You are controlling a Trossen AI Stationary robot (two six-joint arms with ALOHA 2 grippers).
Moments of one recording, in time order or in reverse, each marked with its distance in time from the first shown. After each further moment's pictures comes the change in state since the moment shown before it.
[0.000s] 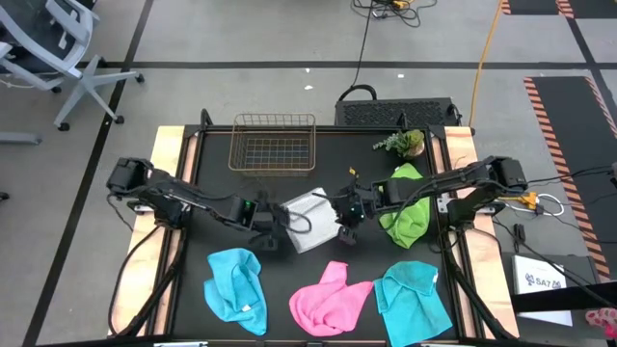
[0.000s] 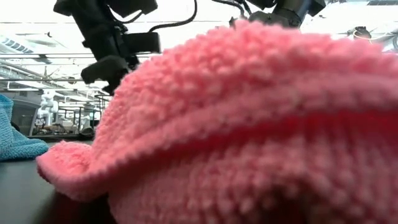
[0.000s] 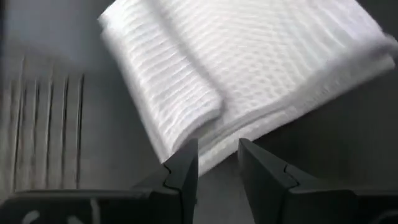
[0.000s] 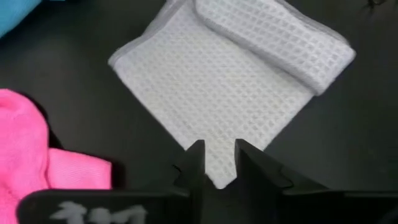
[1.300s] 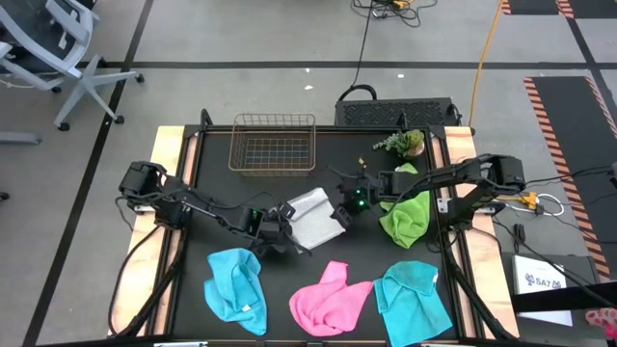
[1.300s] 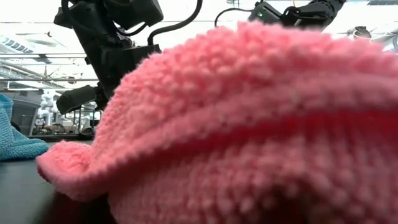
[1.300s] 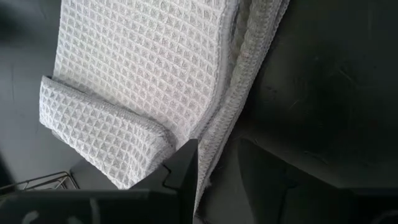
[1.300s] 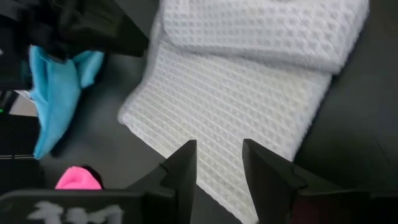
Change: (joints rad) left arm -0.033 0.100 0.000 0.066 0.057 0.574; right arm -0.172 -0.001 -0.252 0.454 -0.262 0.331
